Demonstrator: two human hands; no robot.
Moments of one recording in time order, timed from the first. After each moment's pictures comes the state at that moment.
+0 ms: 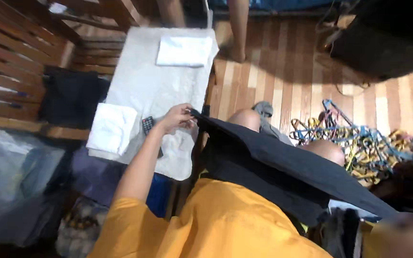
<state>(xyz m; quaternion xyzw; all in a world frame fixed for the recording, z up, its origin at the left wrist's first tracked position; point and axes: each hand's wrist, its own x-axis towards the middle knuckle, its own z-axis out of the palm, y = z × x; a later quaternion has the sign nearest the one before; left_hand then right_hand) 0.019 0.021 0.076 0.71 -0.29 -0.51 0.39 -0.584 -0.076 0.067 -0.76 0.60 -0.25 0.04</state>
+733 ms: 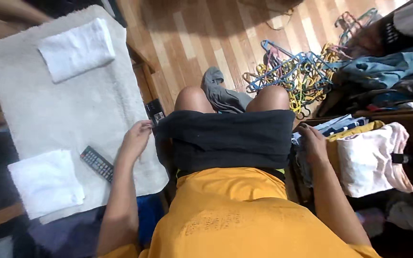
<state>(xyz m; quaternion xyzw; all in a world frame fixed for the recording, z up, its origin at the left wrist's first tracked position) -0.032 0.018 0.045 0.82 -0.33 -0.43 0.20 -0.560 -0.083 -0.023 -0.42 0.73 -0.24 0.48</state>
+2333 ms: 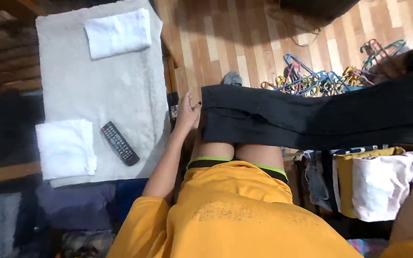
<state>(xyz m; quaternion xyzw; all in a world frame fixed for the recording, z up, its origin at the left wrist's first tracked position) -0.104 -0.039 0.016 0.78 -0.38 -0.36 0.35 -0.620 -0.222 0.122 -0.55 0.64 -0.31 0.43</state>
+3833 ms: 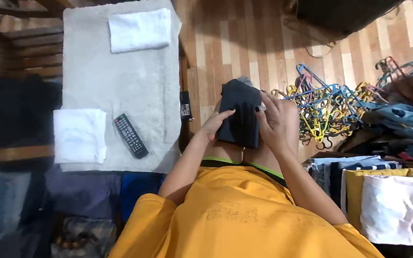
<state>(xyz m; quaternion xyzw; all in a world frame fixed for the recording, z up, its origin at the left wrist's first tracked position) -0.157 -0.037 0.047 0.58 -0.10 -0.67 0.46 -0.339 -0.105 0.045 -0.80 0.38 -0.29 0.35</state>
